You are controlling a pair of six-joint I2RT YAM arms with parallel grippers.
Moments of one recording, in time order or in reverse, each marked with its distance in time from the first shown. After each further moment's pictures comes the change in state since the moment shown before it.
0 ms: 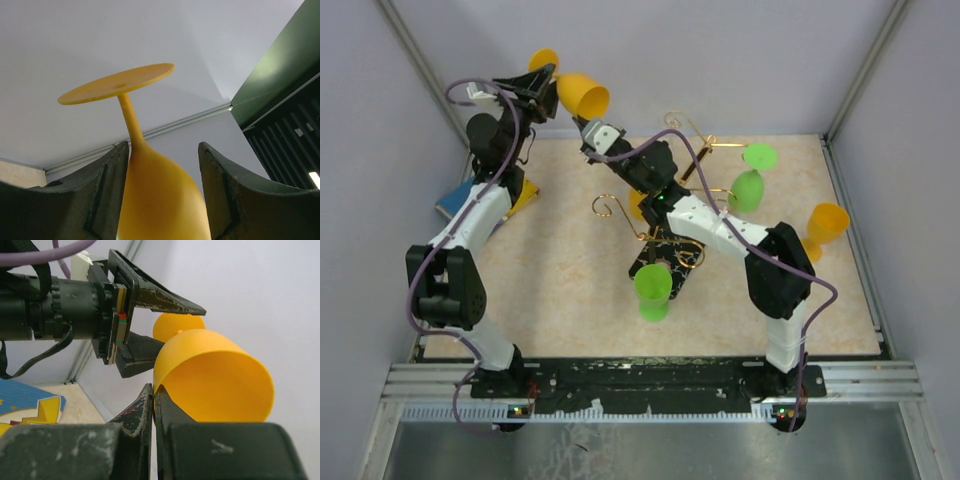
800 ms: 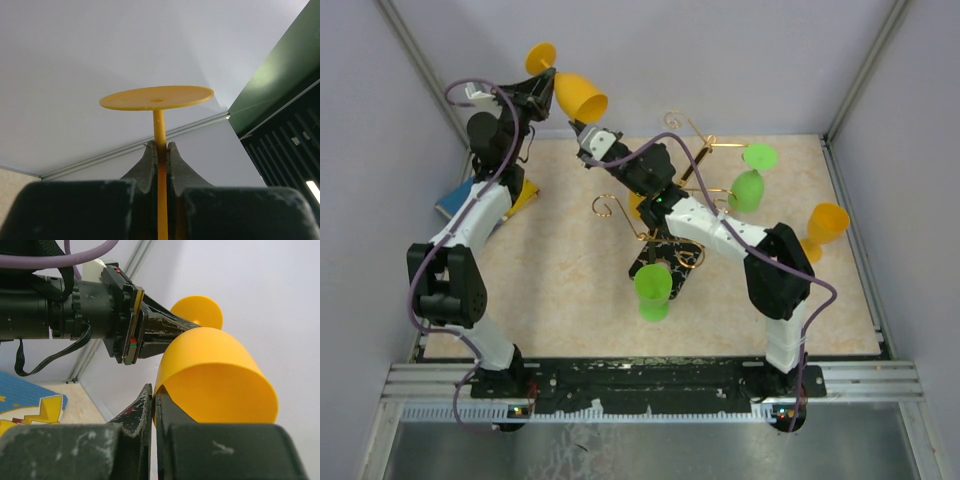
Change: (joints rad) left arm -0.001 0.019 0.012 -0.001 -0.016 -0.009; right arm 0.014 0.000 -0.006 0.002 -0.023 -0.026
